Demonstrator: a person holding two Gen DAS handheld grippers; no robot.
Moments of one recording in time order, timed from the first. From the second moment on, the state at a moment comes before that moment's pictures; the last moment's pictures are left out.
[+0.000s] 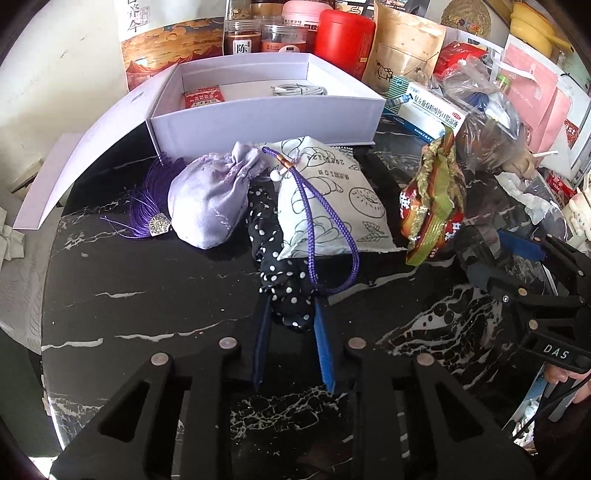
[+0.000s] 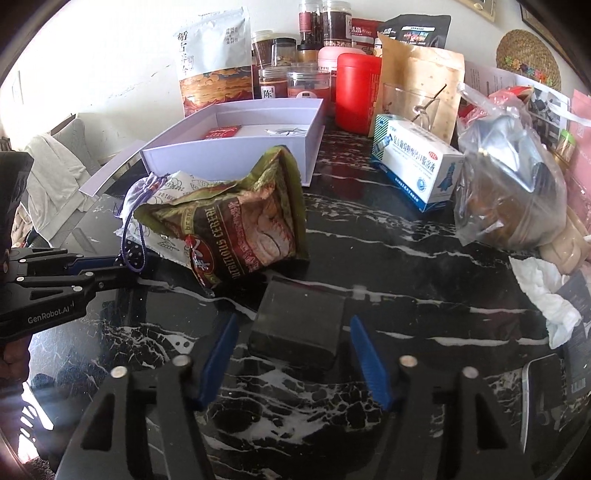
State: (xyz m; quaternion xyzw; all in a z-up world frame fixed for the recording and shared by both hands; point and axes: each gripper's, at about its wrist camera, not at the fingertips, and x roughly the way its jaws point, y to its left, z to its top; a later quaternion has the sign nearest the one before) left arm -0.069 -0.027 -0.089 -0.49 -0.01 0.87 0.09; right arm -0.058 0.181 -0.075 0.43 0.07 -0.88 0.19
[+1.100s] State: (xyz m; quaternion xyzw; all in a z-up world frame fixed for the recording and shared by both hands) left arm 0.020 -0.038 -0.083 -0.51 0.00 0.86 0.08; right arm -0.007 0.181 -0.083 0.43 0.09 -0.87 0.22
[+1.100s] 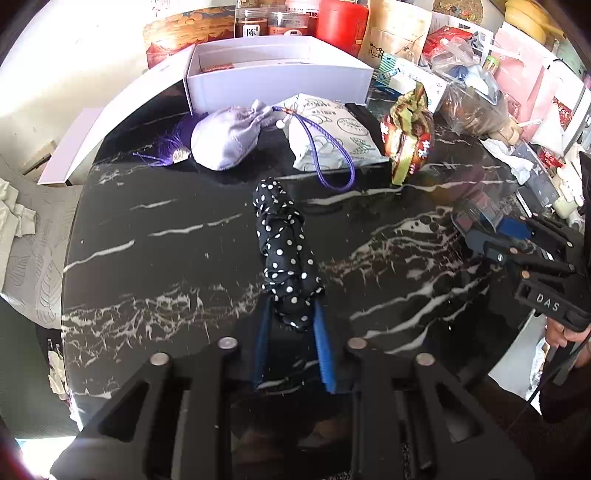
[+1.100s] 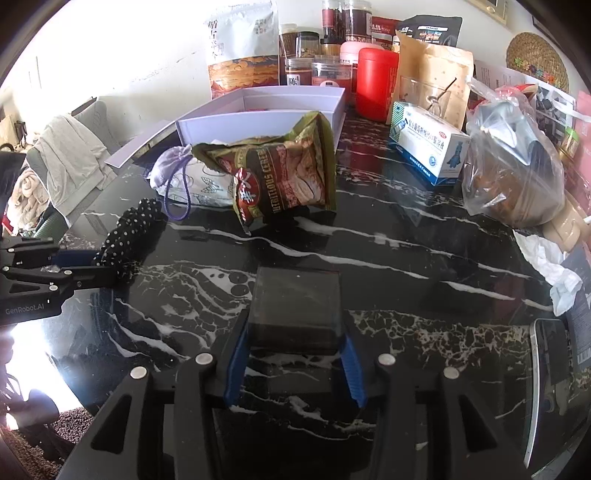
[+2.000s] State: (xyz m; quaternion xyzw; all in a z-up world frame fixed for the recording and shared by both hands) left arm -0.019 -0.036 -0.085 -0.49 0.01 0.87 0.07; right arm -0.019 0.175 -0.083 0.43 0.10 -0.87 0.21
